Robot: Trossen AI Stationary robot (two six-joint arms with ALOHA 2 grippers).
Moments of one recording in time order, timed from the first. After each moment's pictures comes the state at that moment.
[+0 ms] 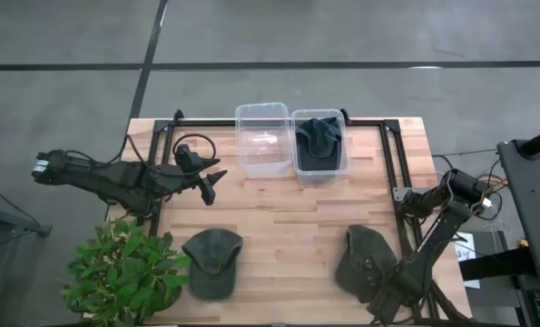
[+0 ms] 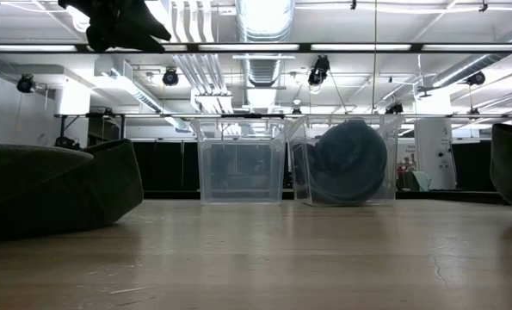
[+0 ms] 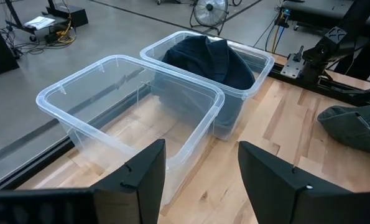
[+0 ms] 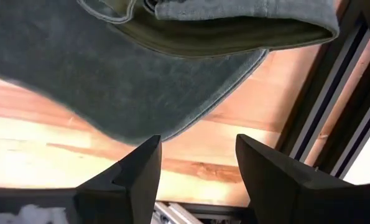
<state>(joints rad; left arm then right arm) -0.16 0.83 0.78 -0.37 -0.66 -0.38 0.98 1.70 1.21 -1.12 -0.14 2.34</state>
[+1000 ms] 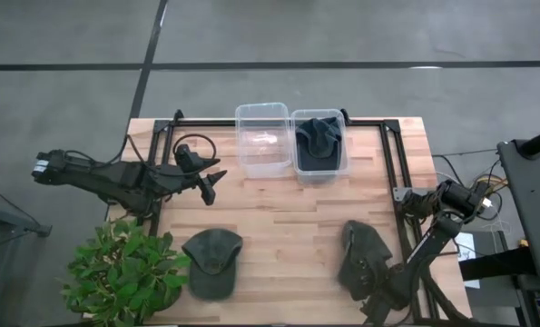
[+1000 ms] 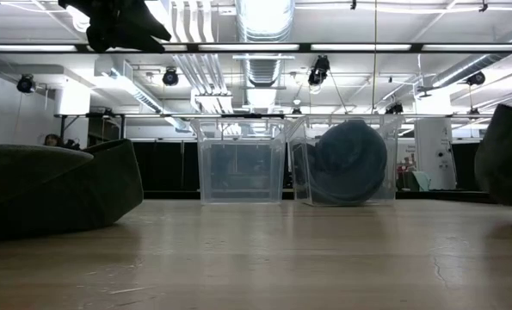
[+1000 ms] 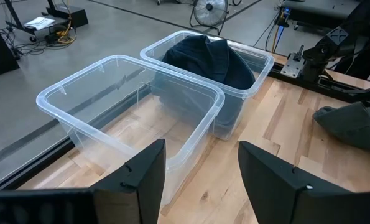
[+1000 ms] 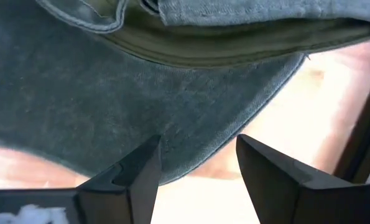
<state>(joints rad) -0.16 0.83 0.78 -0.37 -0.66 -0.38 0.99 1.82 1.13 -1.00 -0.04 2.34</state>
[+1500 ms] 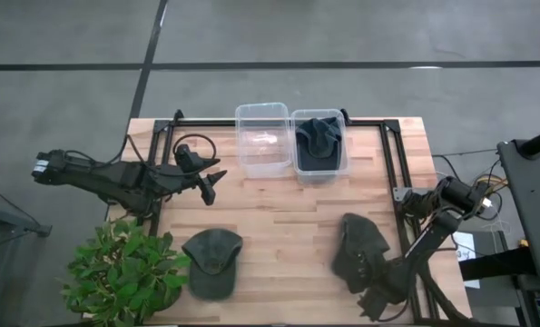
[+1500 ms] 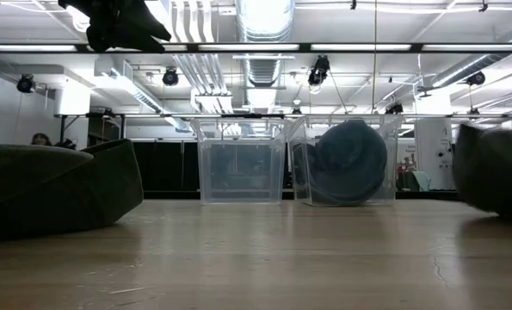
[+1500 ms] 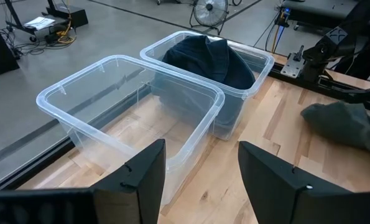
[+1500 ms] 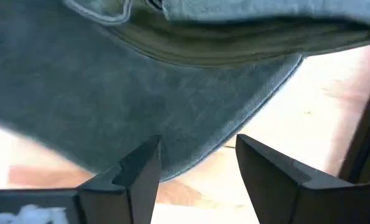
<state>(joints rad) -0.16 0.83 0.78 -0.37 -0.66 -0.38 0.95 1.79 1.11 -1.05 0.01 2.30</state>
